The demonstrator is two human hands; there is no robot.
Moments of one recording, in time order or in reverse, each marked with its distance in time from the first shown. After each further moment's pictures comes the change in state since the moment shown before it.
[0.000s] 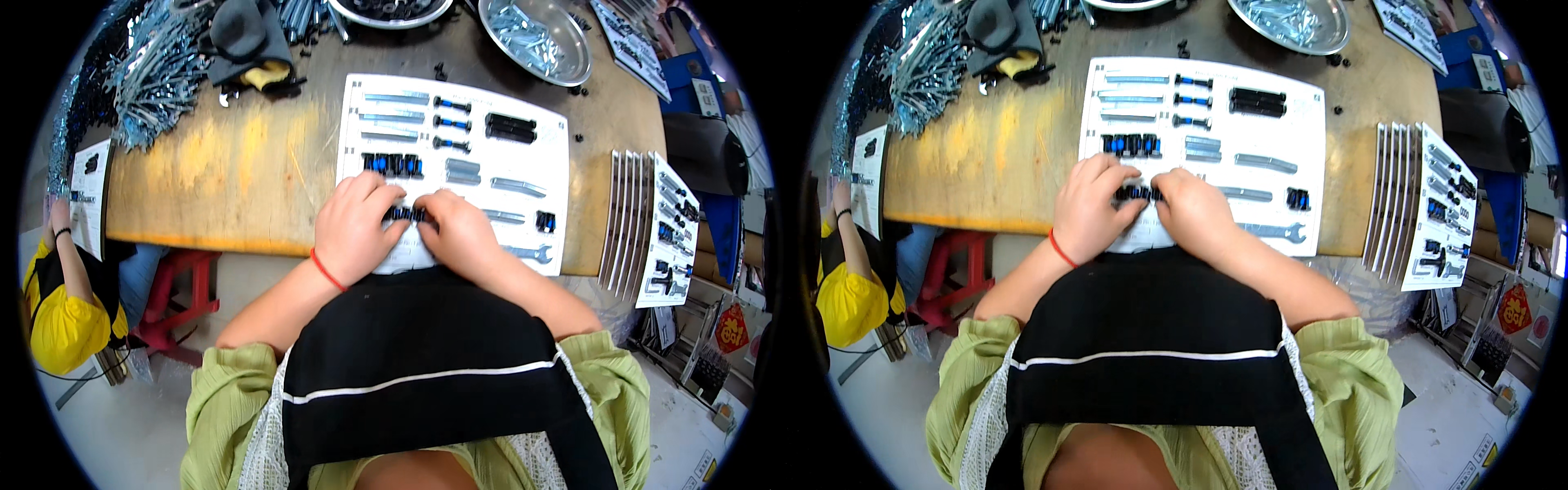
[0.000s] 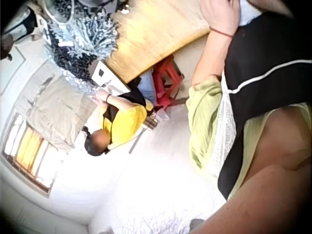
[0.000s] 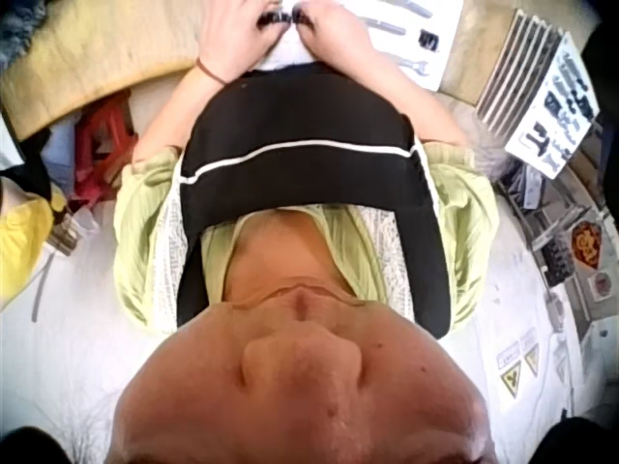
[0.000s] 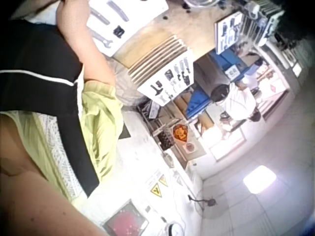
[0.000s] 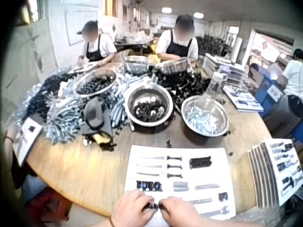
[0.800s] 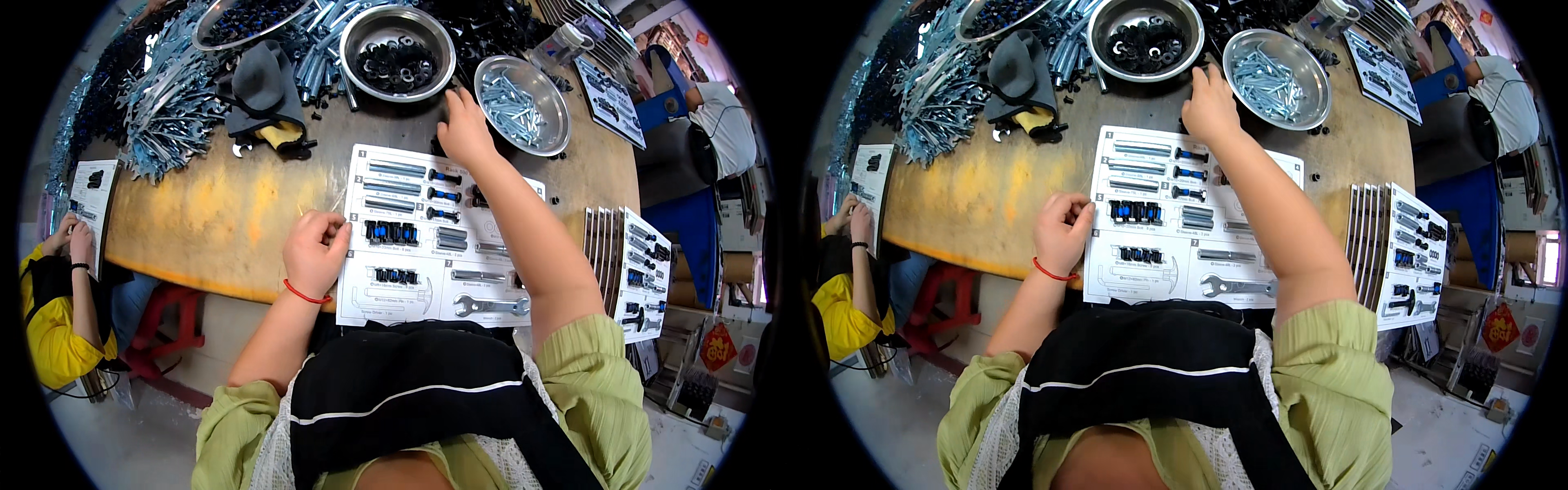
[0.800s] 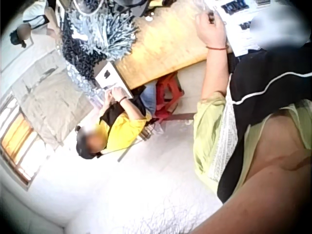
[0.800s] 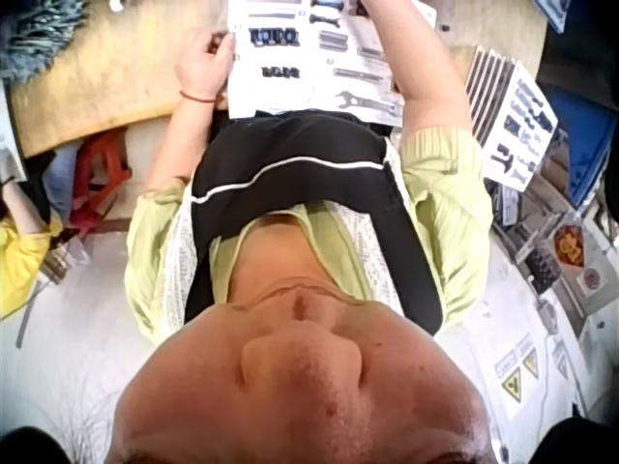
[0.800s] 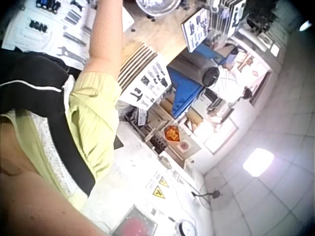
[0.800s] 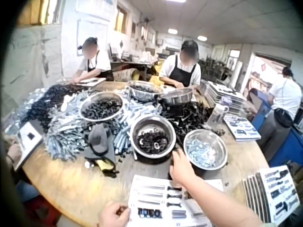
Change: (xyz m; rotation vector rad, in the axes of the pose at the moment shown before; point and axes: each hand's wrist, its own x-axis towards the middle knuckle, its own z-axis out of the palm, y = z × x) left_hand 0.018 -0.066 -0.027 -0.293 0.323 -0.345; right_hand 0.218 0.061 -0.074 -0.370 0.383 0.029
